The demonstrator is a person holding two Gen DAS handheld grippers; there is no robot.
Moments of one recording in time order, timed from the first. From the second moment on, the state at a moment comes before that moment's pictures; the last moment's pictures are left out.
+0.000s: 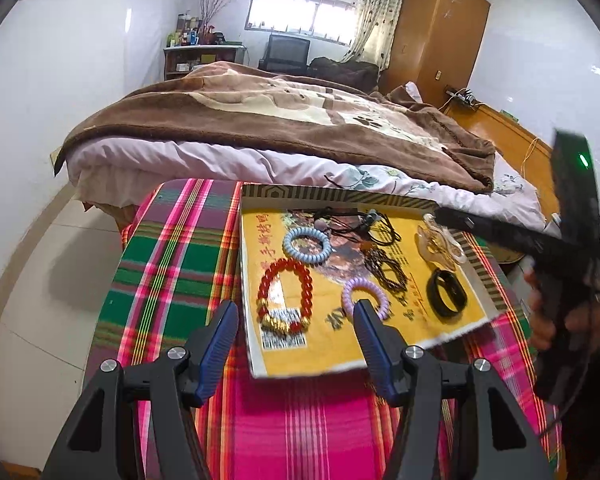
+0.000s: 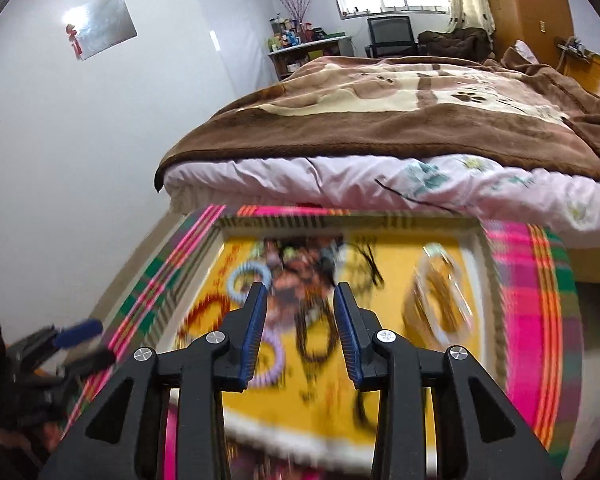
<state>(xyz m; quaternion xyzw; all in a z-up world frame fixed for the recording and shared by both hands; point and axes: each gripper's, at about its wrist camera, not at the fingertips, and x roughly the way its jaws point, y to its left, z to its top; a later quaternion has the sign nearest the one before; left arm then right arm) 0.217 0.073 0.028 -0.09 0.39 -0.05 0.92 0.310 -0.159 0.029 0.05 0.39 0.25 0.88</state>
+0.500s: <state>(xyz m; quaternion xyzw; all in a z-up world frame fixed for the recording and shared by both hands) 0.167 0.073 0.005 -0.11 0.40 -0.06 0.91 0.213 -0.160 -0.028 -0.01 0.44 0.24 0.87</state>
